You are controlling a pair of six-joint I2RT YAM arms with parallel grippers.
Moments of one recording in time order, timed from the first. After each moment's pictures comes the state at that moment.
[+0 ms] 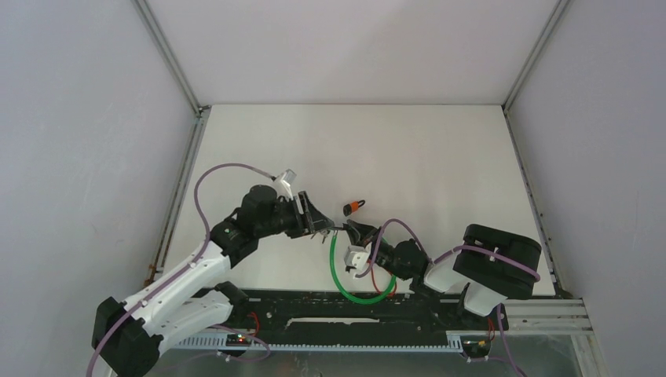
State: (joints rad) left arm -0.62 0.90 0.61 -0.22 0.34 -0.86; right arm 1.11 1.61 0.22 1.41 0.13 -0.86
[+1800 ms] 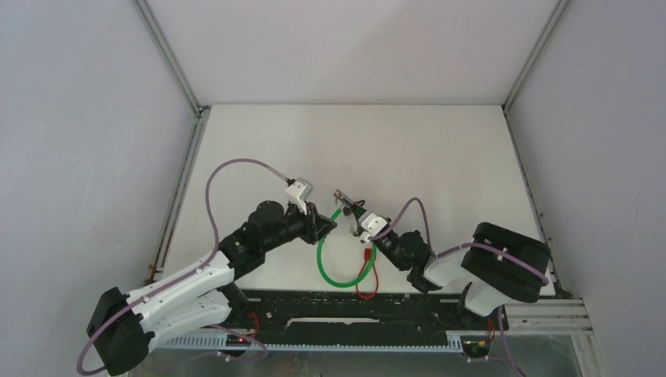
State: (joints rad) left arm -0.79 0.86 0.47 0.09 0.13 -0.45; right arm 1.04 1.56 0.27 1.43 0.29 -0.43
